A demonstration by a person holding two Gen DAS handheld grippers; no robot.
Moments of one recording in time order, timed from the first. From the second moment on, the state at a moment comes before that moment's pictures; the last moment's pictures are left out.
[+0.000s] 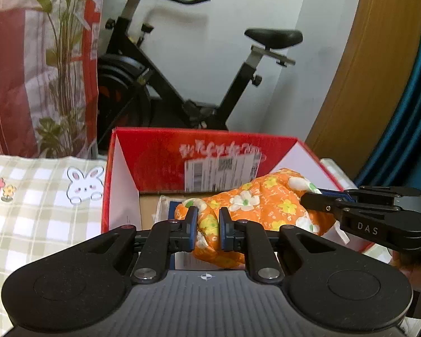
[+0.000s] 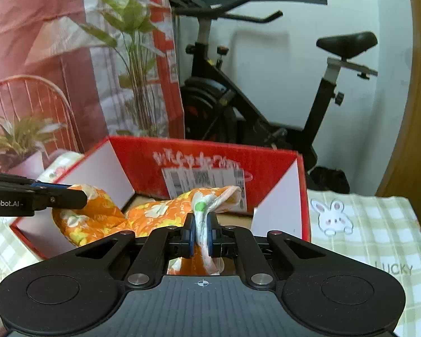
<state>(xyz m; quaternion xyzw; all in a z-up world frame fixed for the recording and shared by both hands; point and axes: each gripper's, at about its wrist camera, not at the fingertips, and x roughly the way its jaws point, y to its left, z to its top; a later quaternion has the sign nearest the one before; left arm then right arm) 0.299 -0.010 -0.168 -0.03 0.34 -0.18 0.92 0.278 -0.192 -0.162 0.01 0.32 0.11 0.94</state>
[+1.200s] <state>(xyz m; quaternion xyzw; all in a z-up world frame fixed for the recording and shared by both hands) 0.200 -0.007 -0.144 0.05 0.32 -0.14 0.93 0.176 -0.197 -0.139 0.05 0.27 0.05 0.96</state>
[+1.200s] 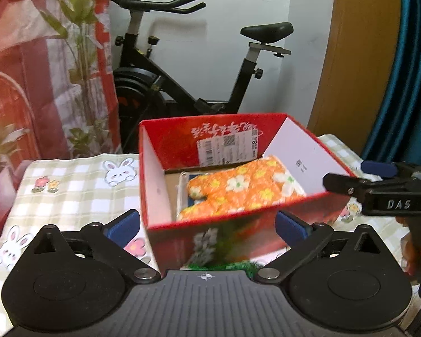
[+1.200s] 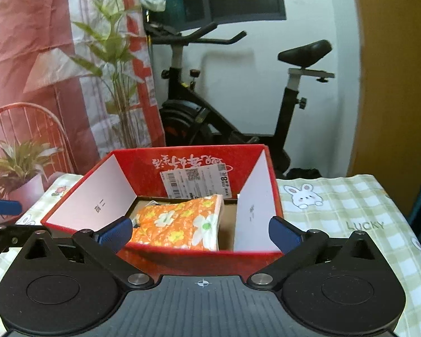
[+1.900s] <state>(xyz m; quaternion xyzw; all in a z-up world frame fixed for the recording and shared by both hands) 0.167 0.007 -0.188 0.01 0.38 -0.14 0.91 0.113 -0.141 -0.196 0.00 0.36 0.15 0.92</state>
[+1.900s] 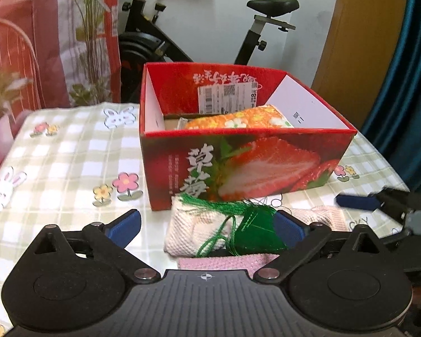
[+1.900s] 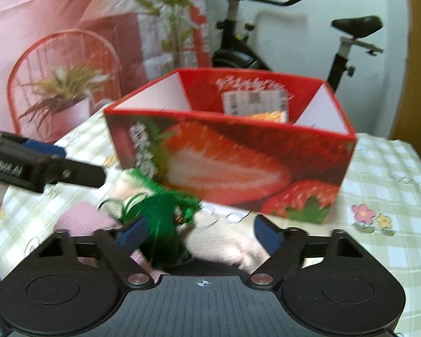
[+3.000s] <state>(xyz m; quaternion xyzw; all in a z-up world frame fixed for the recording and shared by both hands) 0.213 0.003 -0.249 -0.11 0.47 -0.24 0.84 0.158 -0.107 -0.226 0.05 0.42 0.25 0.87</state>
